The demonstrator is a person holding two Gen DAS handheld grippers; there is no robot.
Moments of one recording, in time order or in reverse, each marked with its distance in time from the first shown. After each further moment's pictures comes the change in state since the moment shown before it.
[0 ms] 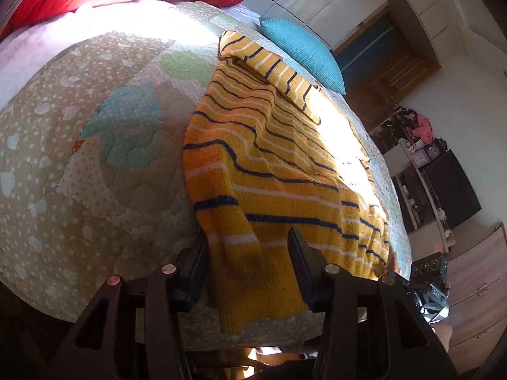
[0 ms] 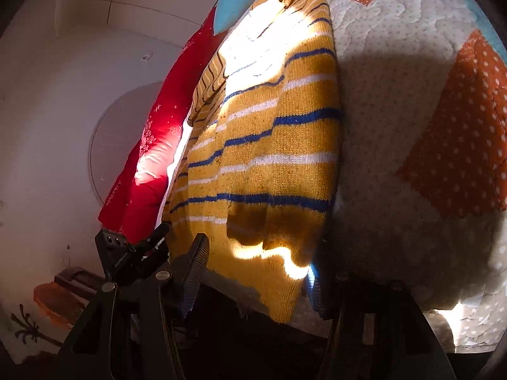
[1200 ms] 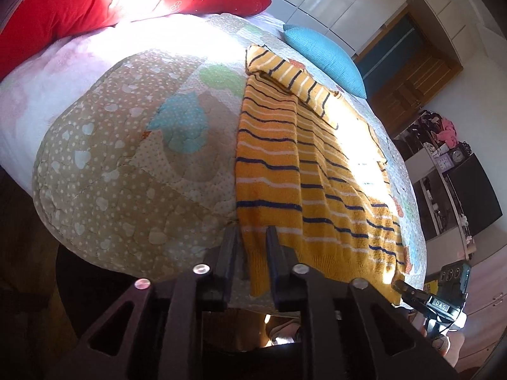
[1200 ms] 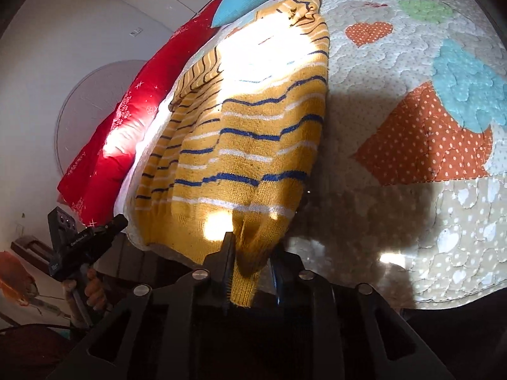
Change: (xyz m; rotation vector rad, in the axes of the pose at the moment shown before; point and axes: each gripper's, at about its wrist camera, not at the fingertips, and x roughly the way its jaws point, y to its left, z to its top) left arm -0.058 -0.007 -0.020 -0.013 -0.034 0.163; right arm -0.029 0.032 -0.022 -0.146 0.005 -0.252
